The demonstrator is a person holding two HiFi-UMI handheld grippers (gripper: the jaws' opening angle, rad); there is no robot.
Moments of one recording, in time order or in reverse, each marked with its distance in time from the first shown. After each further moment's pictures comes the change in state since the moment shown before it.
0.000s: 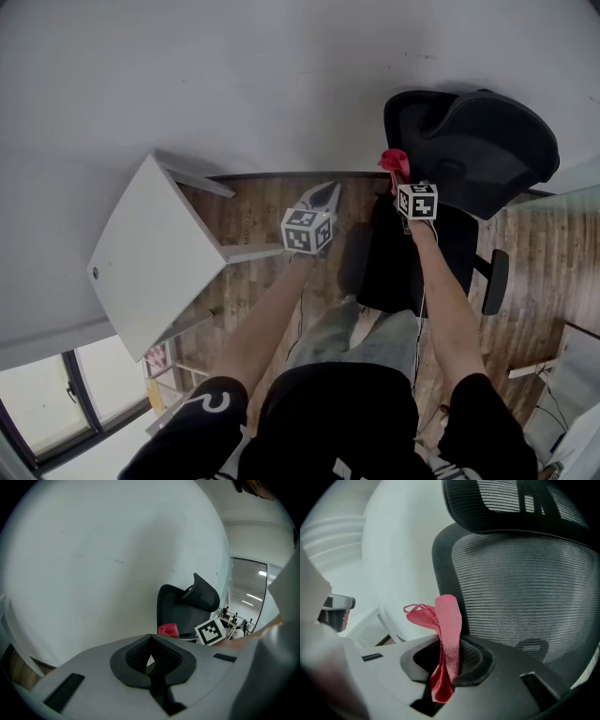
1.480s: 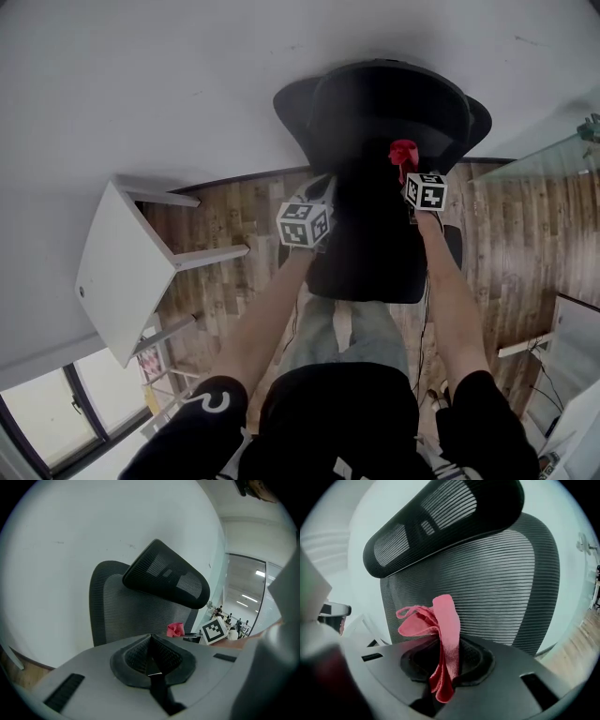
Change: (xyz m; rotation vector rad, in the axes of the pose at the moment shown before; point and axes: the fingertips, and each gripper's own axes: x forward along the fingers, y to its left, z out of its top) left arm 0.123 -0.196 -0.009 0.000 0.023 -0.069; right arm -0.131 -0.241 -0.021 0.094 -0.046 -0.140
